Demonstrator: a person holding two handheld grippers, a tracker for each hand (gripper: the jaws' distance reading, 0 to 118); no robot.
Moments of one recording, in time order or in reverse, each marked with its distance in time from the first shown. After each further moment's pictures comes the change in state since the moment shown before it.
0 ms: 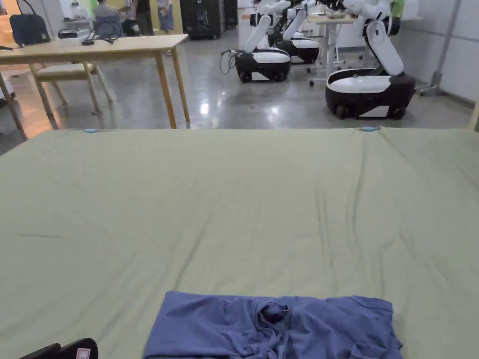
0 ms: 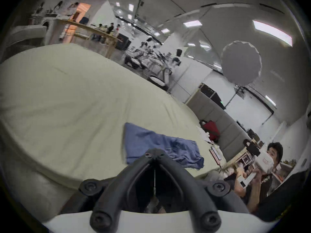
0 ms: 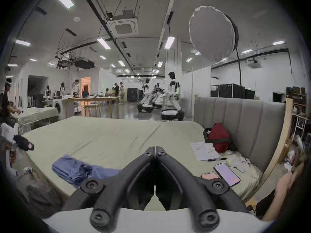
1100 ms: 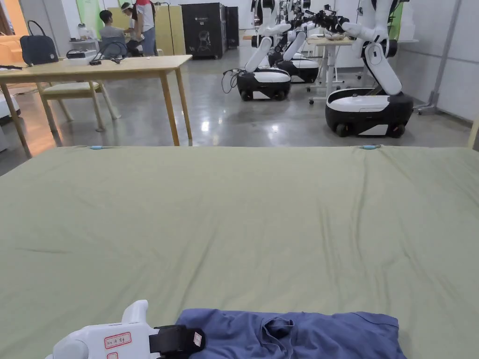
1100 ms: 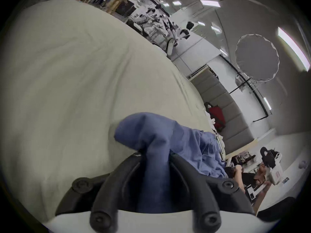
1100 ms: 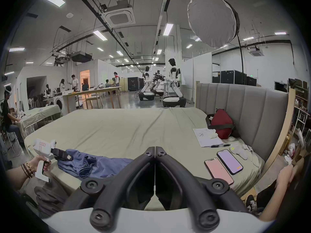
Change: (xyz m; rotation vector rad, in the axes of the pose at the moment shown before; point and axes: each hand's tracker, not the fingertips) left arm -0.044 -0.001 -0.209 -0.302 -0.077 0.105; right arm 0.001 0.005 0.001 -0.140 0.018 -0.037
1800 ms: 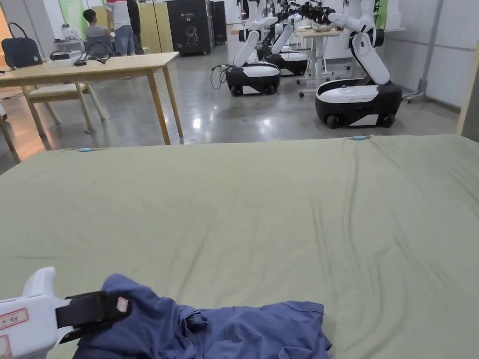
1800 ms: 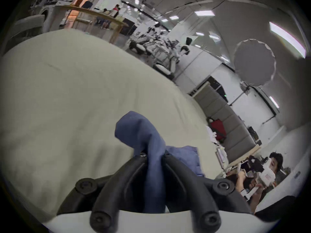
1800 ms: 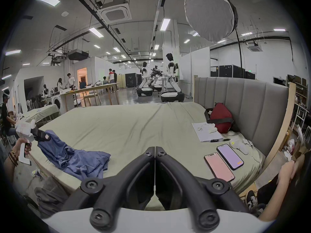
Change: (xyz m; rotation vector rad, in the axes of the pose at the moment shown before) left arm 0.054 0.046 0.119 0.161 0.034 -0.096; right arm 0.006 -0.008 -0.012 -0.044 -0.012 -0.022
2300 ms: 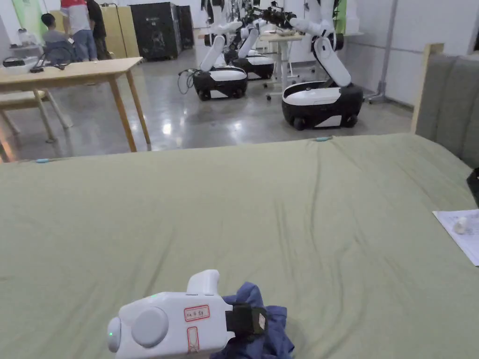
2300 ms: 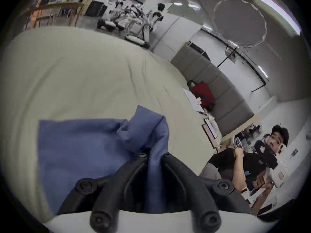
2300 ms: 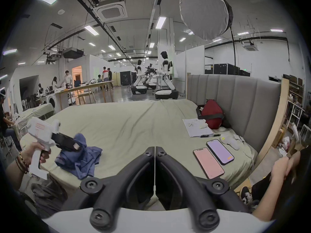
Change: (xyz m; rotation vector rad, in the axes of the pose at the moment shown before) left arm 0.145 -0.084 -0.195 -0.321 -0.090 -0.100; right arm 0.026 -0.013 0.020 -0.022 -0.066 -0.008
